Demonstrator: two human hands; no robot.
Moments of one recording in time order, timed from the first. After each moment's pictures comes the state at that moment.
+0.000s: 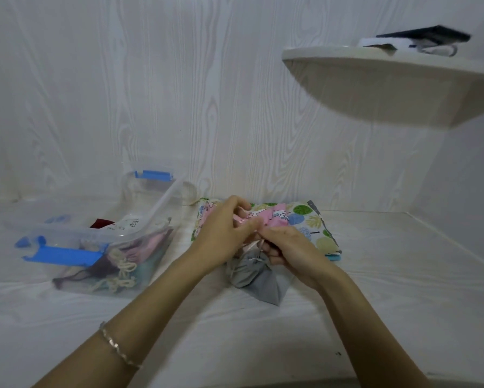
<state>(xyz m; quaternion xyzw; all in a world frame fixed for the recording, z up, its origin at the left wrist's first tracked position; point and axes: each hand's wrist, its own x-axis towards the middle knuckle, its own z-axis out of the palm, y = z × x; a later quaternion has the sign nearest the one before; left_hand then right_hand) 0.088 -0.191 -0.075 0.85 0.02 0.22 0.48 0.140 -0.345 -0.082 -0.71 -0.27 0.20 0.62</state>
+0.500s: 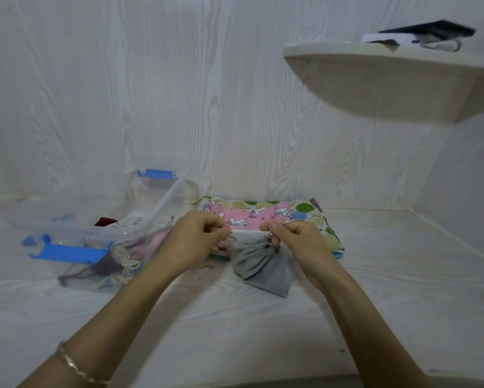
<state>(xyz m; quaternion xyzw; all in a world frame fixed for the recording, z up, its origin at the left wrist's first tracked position) 0.058 -0.159 -0.077 0.88 0.08 0.20 0.42 0.136 -0.350 -0.082 -0.73 -0.25 0.04 0.64</state>
